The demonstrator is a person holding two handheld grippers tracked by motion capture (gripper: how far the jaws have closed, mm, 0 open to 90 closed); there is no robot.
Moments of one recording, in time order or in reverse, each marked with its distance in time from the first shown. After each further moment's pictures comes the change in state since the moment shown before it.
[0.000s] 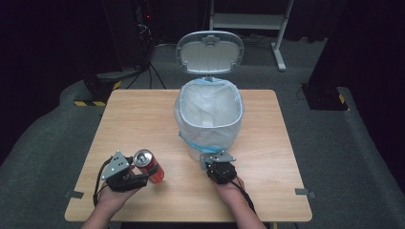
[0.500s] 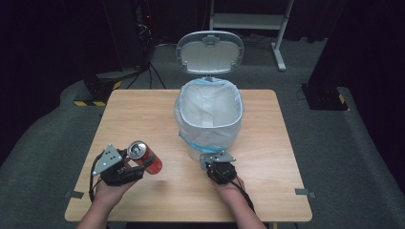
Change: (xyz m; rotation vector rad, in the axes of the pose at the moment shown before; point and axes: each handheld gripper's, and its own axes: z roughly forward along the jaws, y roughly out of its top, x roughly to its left) left arm 0.007 0.023 -0.010 -0.092 0.043 -0.008; right arm 0.000 0.000 0.000 0.000 -0.001 -0.003
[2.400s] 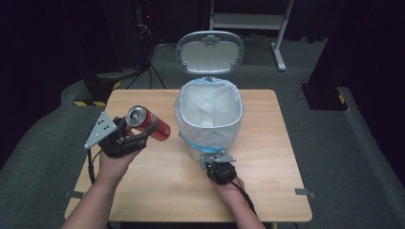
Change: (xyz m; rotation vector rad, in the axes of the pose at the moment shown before) left arm 0.001 0.094 0.016 -0.228 -0.004 0.021; right arm 0.001 -0.001 0.000 -0.006 -0.002 0.000
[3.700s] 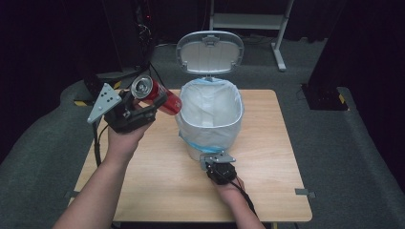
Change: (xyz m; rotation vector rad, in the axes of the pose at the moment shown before) left arm -0.006 0.058 0.039 -0.118 -0.015 0.002; right arm 0.001 0.000 0.000 -0.004 -0.002 -0.003
